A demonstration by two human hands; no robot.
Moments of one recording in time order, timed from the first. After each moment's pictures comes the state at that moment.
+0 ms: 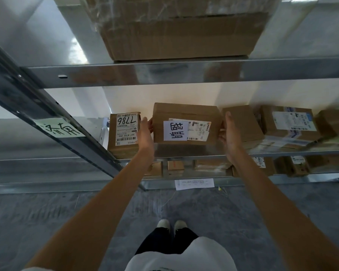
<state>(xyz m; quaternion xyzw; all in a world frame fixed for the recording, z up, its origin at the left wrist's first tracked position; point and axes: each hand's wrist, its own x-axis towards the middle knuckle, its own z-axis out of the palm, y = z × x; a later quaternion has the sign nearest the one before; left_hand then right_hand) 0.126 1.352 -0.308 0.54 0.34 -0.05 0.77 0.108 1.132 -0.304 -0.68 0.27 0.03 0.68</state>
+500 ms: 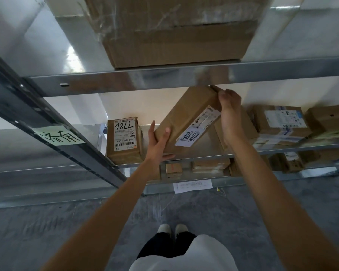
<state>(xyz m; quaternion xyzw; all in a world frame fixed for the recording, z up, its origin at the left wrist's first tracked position) 0.095 1.342 -0.300 0.61 0.17 -0.19 0.75 0.119 1.149 -0.235 -0.73 0.15 -0.12 0.65</state>
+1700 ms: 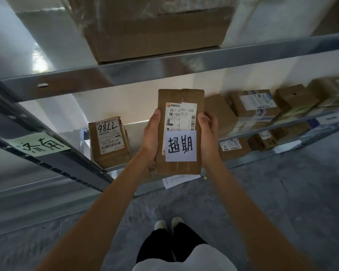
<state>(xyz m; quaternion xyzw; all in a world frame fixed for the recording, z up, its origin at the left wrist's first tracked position) 0.097 1.329 -0.275 0.61 0.06 -0.24 0.75 0.040 1.198 -0.262 -0.59 0.24 -0.16 0.76</state>
